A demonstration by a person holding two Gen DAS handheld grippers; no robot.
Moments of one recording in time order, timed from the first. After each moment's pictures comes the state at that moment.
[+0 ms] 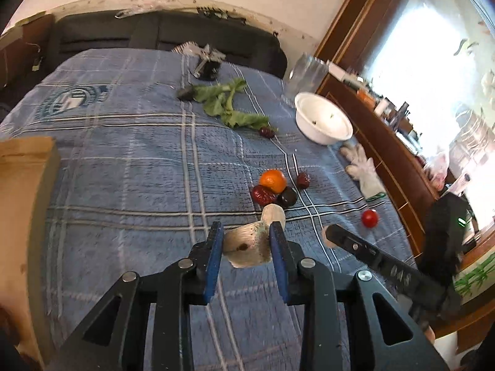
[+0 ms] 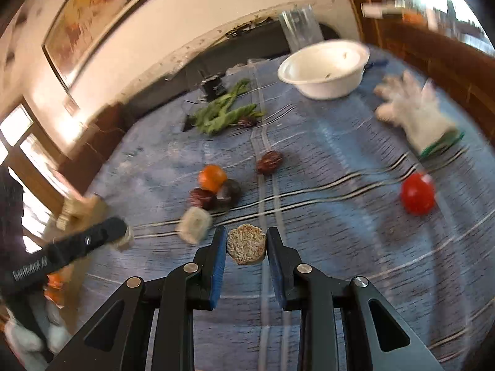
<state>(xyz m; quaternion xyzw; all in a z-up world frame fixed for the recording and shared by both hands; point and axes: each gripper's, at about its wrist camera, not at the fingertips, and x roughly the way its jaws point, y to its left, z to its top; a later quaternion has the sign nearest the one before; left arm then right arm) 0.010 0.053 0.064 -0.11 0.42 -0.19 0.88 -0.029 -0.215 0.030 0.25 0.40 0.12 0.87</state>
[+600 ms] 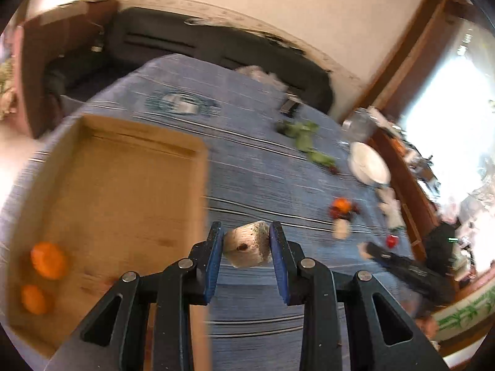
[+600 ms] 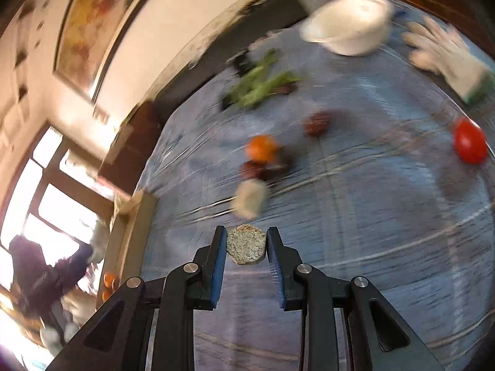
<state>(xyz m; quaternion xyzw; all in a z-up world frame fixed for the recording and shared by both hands) -0.033 0.219 0.092 -0.17 0.40 -0.08 0.90 -0.028 -0.159 0.047 0.26 0.43 0.20 0.84</state>
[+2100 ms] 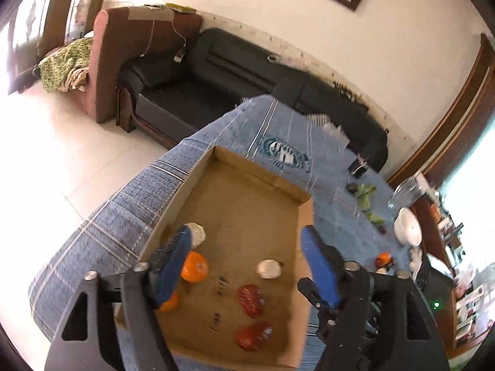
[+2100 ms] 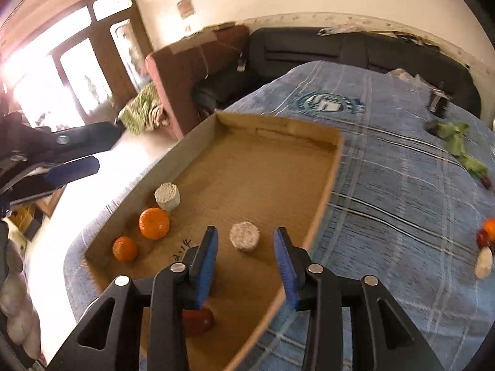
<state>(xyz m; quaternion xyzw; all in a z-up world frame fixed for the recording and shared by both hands) -0.102 0.333 0.132 -0.25 0.34 0.06 0.90 -0.046 0.125 0.078 0.01 0.42 0.30 0.86</state>
